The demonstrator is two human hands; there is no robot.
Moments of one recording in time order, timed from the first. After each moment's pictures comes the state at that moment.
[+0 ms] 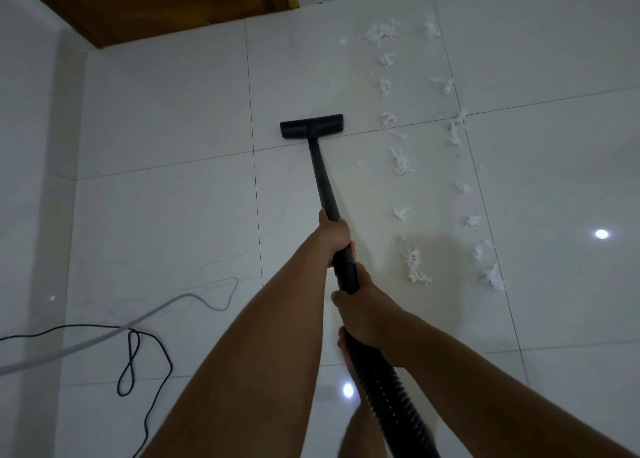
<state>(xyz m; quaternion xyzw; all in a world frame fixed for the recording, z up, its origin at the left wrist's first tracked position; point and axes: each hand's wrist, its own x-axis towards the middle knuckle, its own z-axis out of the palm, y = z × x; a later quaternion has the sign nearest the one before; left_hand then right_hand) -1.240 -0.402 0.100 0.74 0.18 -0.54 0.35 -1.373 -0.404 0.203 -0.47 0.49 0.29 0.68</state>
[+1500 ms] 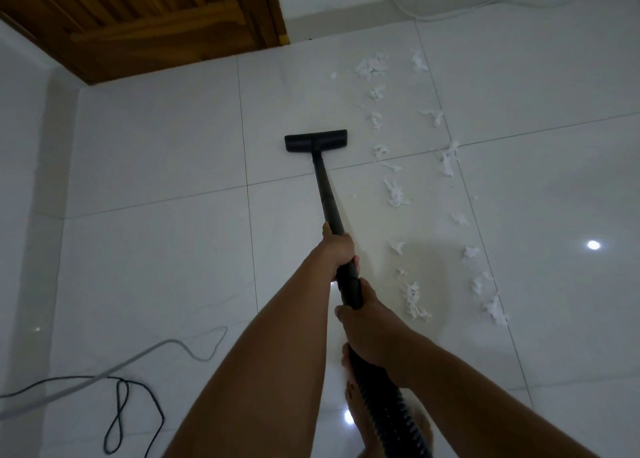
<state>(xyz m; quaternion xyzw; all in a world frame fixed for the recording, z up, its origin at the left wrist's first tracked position) -1.189 -0.457 0.102 0.74 0.16 -0.56 0.35 -1.323 -0.449 0.206 -0.48 0.50 0.26 0.67</state>
